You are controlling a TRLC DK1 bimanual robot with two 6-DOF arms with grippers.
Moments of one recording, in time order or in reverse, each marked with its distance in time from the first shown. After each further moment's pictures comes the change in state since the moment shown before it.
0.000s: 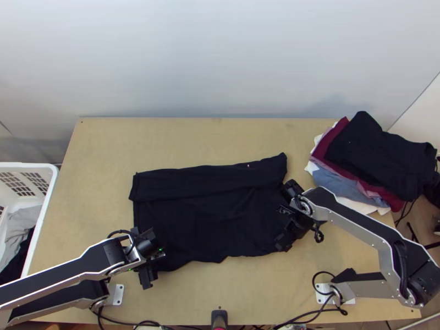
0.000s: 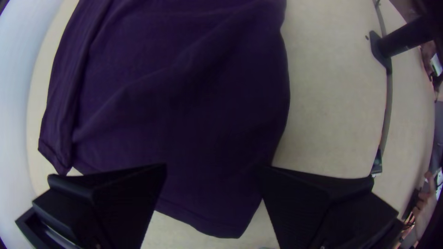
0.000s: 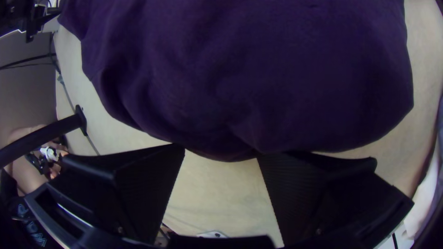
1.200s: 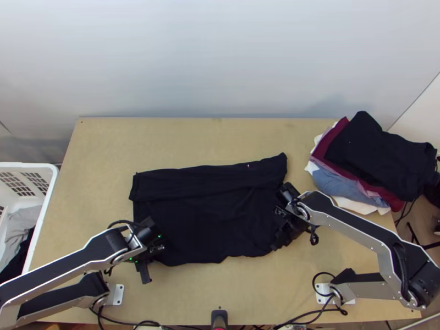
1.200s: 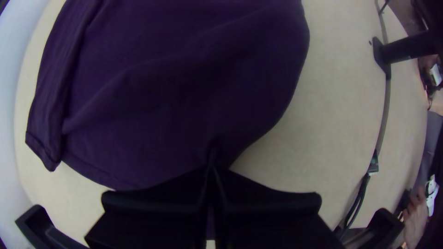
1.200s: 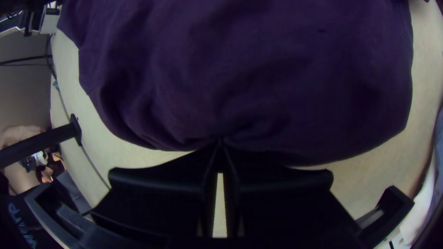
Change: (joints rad) left arm 0.140 0.060 0.014 -0.009 0.082 0.086; right arm 0.051 -0.008 -0.033 0.094 0.024 0.043
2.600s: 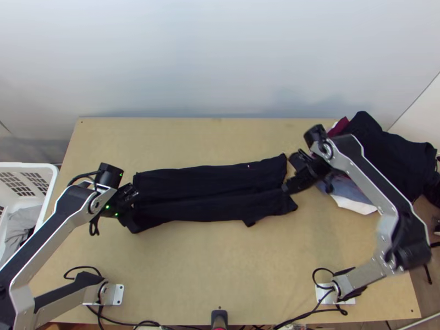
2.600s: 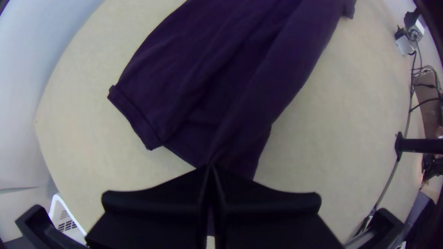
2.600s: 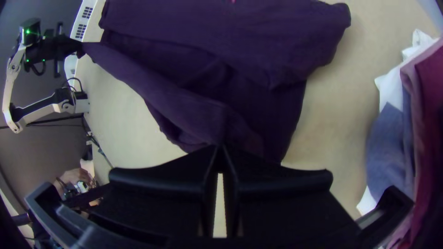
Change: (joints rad) left arm 0.604 0.125 0.276 -0.010 0.073 0.232; right arm -0.327 0.208 0.621 -0.334 -0.143 -0.062
